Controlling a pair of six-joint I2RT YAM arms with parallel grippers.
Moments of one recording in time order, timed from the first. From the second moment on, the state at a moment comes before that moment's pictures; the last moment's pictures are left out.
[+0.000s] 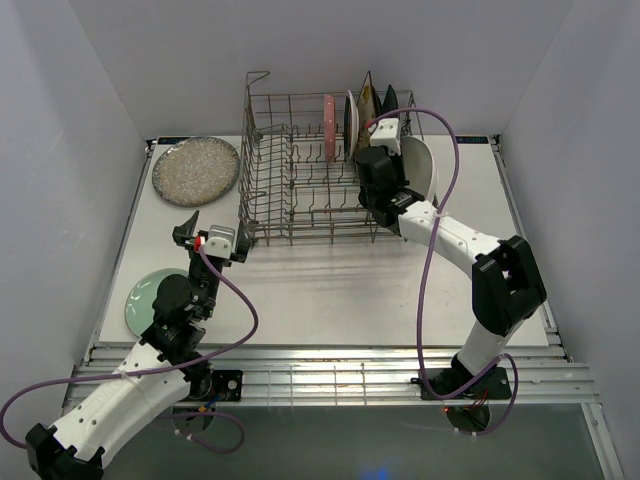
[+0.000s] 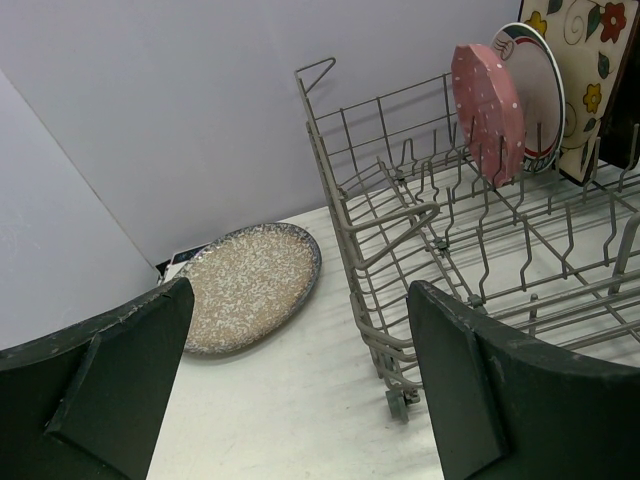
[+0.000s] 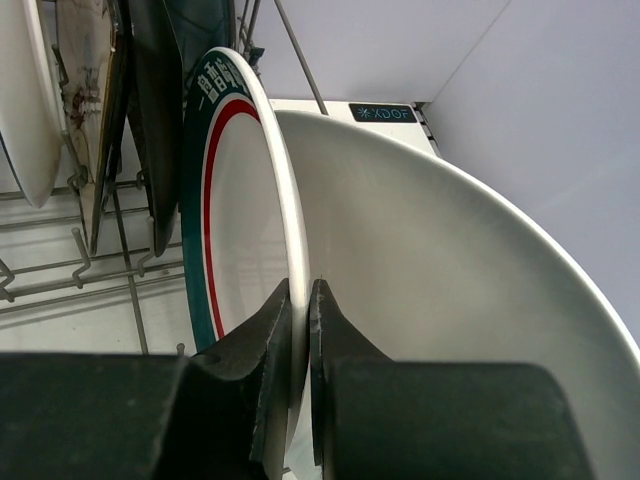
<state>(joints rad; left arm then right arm) -0.64 0.51 0.41 0.36 -0.46 0.44 0.64 1.71 1.33 0.08 0.98 -0.07</state>
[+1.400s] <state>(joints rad) -0.64 0.51 0.40 0.36 -0.46 0.44 0.68 1.67 1.34 -0.15 0.85 0.09</state>
